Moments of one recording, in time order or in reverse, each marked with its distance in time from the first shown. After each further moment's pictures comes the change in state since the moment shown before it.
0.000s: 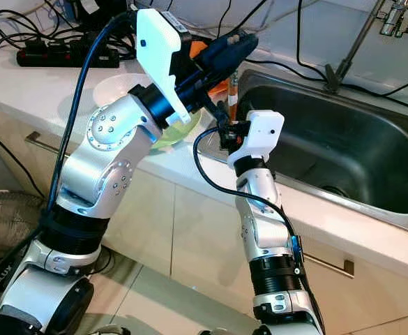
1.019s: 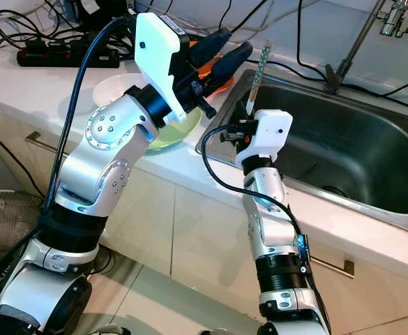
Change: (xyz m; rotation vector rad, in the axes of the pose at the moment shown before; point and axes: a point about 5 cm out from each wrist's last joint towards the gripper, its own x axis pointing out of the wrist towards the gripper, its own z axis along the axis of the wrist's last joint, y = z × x) left arm -0.003 0.009 -0.007 0.025 0.050 0.066; right arm 0.001 -0.014 0.001 -0.036 0.007 -0.043
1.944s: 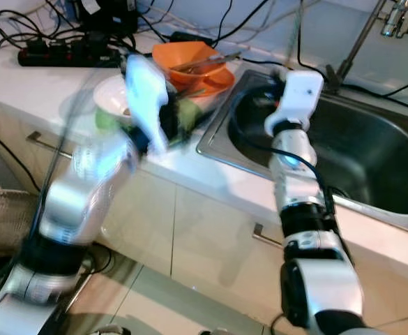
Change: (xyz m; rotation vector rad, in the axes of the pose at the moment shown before) left arm -0.051 -0.005 -0.051 -0.065 0.259 -0.008; right arm 0.046 -0.061 0.012 -0.170 0.042 -0.168
